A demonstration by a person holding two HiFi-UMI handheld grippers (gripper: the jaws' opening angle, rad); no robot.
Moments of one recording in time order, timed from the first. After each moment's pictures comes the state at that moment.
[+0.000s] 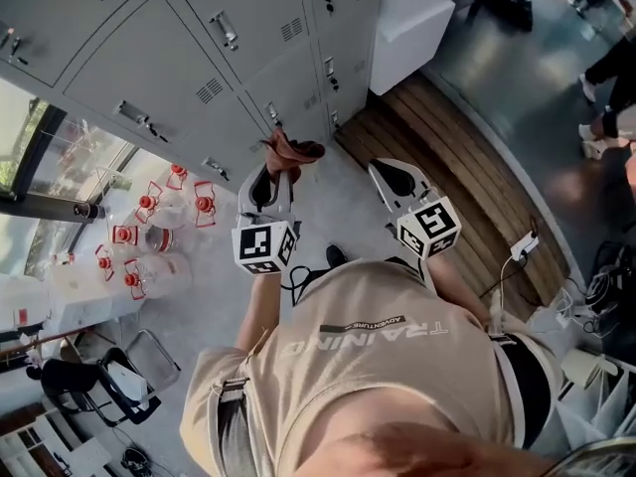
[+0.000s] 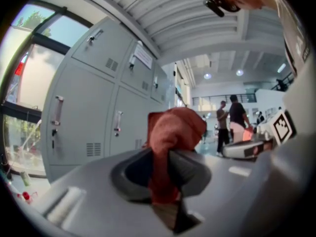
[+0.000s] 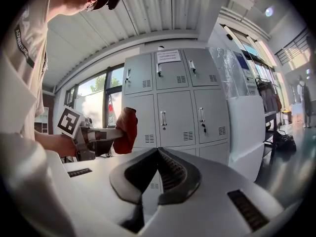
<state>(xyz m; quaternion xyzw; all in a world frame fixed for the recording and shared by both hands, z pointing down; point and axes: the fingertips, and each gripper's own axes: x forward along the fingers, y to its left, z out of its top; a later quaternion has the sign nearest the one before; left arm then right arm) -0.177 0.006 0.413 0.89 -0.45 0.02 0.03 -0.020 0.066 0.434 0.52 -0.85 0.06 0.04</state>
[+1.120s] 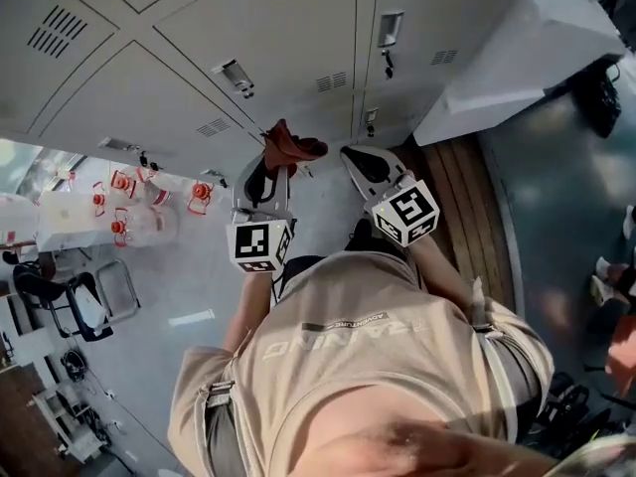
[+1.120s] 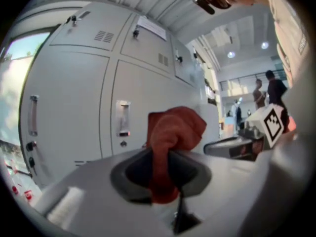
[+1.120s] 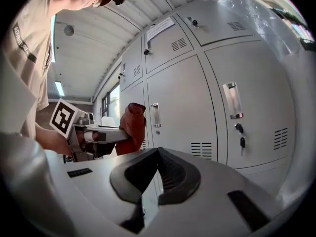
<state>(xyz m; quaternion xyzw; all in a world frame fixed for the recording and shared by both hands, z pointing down) -0.115 -0.224 0.414 0.79 -0.60 0.08 0.03 -0.004 -0.239 0.438 0.29 -0.95 0.07 0.04</state>
